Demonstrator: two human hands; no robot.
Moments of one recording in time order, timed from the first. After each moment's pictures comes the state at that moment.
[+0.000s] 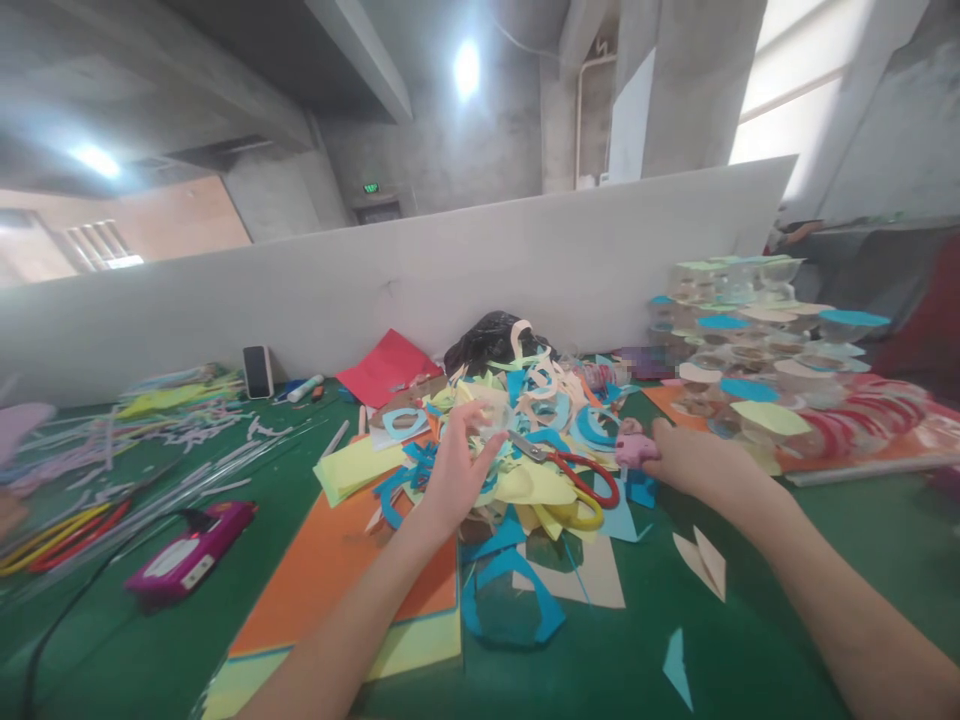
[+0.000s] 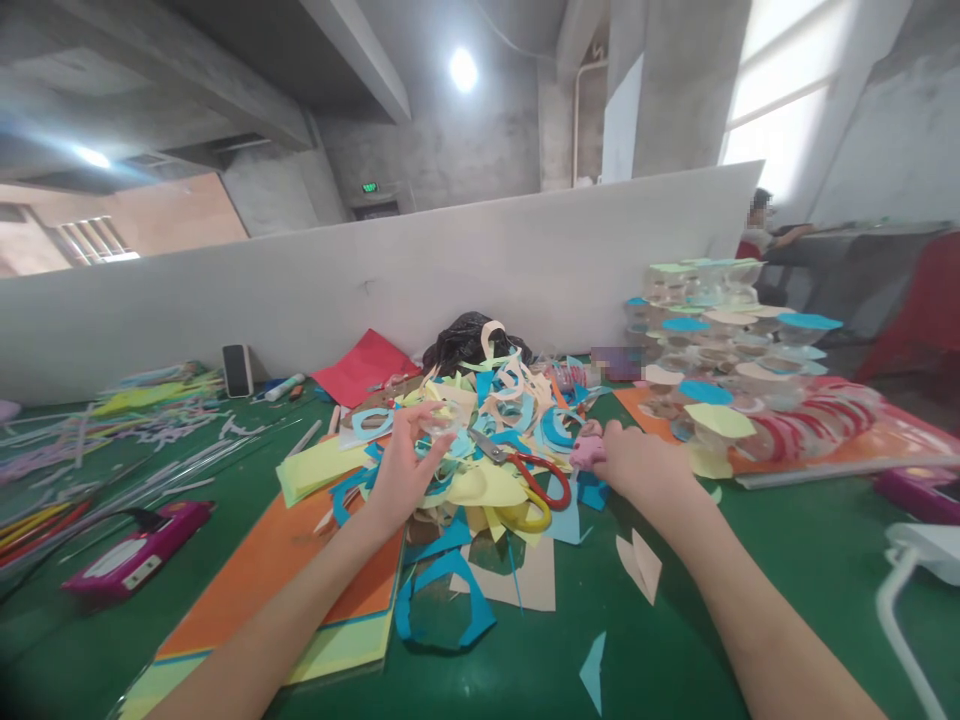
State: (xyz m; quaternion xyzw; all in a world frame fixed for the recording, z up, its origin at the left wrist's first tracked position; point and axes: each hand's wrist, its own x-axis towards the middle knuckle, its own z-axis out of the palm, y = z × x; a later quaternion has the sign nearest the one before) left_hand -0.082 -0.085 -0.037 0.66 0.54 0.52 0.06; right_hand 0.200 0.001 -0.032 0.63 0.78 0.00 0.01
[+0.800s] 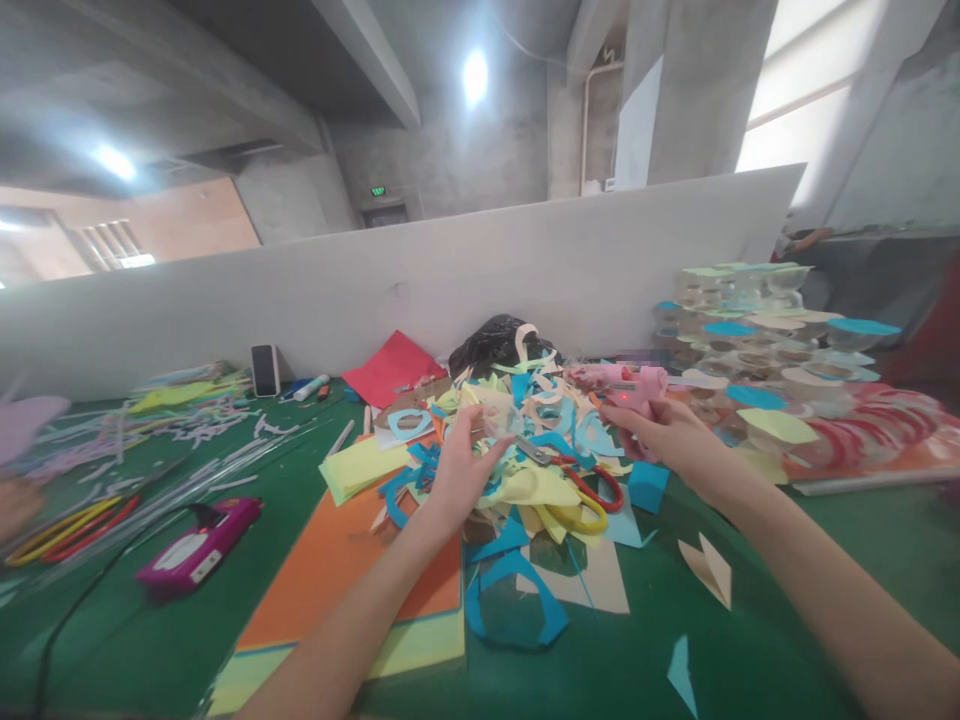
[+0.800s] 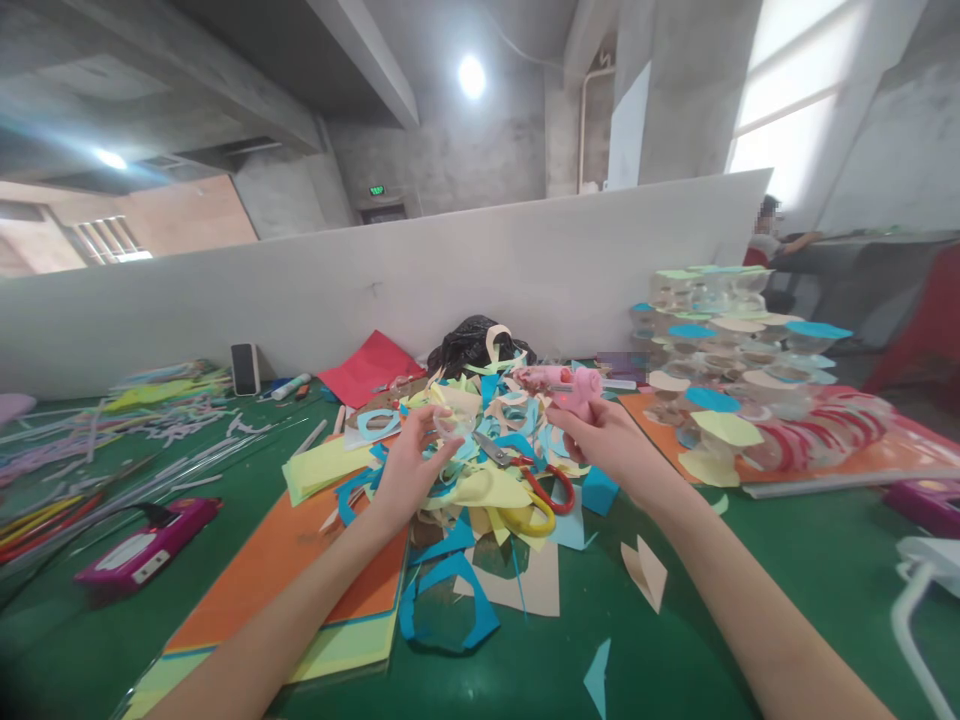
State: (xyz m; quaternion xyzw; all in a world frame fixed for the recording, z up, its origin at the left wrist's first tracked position) left_hand -0.080 -0.080 -0.036 0.62 0.54 0.55 0.12; right_hand 0.174 -0.014 -0.001 0.49 0.67 -0.40 -0.38
